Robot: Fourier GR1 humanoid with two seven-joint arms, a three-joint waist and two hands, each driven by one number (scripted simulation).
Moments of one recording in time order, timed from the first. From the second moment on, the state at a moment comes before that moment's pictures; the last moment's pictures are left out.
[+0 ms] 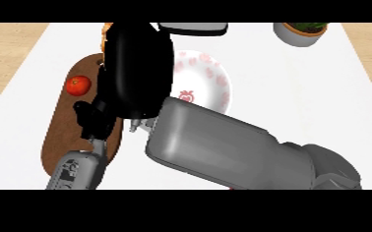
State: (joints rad) left arm -0.22 0.06 -0.10 -1.49 -0.04 0.08 0.10; right arm -1.23 -0.01 0.76 -1.24 0.88 -0.46 1.22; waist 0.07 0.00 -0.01
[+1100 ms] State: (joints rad) left arm -0.15 0.07 -0.09 -1.54 -0.04 0.08 0.08; right arm -1.06 -0.01 0.72 -0.83 0.78 -0.56 1.05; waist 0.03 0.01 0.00
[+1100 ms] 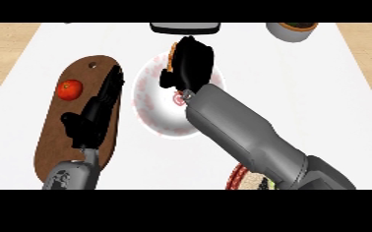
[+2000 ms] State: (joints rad) left arm -0.14 0.07 -0.06 -1.54 -0.03 0.08 0.09; right arm -0.92 0.00 0.59 -0.96 0.58 -0.85 0.72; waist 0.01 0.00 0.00
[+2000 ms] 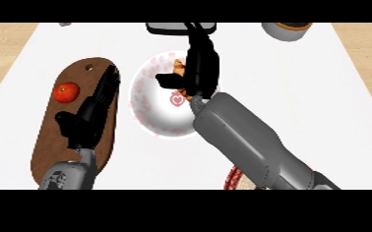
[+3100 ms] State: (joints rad) left arm -0.13 0.07 -0.05 -1.55 -0.04 0.06 0.08; right arm -0.31 -0.09 0.57 -1.70 0.51 -0.78 0.56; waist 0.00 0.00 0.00
